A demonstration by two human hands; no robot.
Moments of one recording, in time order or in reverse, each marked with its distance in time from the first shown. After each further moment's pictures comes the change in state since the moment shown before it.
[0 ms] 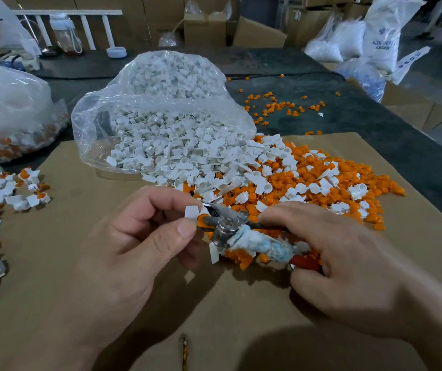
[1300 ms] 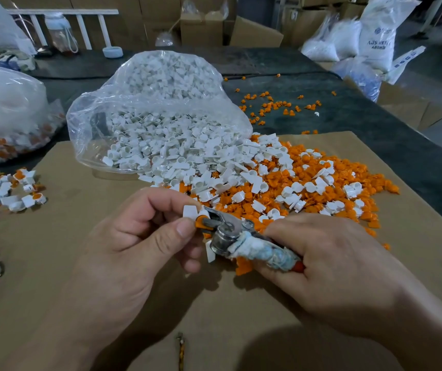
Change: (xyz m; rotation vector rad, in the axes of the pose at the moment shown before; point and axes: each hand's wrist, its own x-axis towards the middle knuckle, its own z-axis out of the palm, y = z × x) left_hand 0.001 -0.020 -0.010 -0.055 -0.052 -0.004; right_hand 0.001 -0.014 0.003 -0.222 0.002 0.093
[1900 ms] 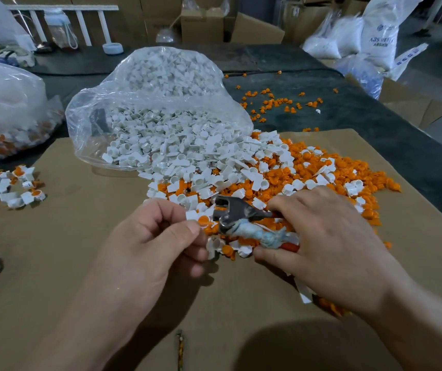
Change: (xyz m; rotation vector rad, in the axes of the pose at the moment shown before) left_hand -0.002 0.010 0.017 0.154 0.168 -0.358; right_hand 0.011 0.015 0.014 -0.173 0.076 0.137
